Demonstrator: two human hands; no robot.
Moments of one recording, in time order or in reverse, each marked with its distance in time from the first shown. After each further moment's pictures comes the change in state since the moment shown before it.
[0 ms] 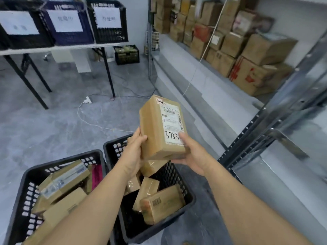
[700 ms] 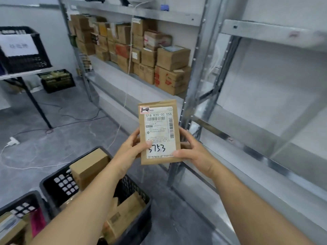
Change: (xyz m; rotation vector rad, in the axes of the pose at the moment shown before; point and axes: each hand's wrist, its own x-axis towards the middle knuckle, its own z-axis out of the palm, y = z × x) left_hand -0.035 -0.017 0.146 0.406 -0.509 0.073; right_hand -0.179 -0.006 -0.110 -0.149 0.327 -0.265
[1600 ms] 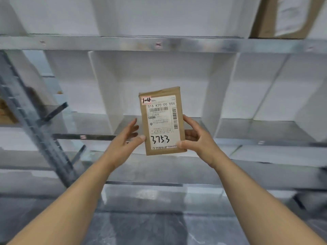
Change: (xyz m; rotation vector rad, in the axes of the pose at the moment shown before) left_hand -0.101 0.015 0.435 0.420 -0.635 0.334; right_hand -0.451 0.032 -0.231 -0.081 0.868 -0.134
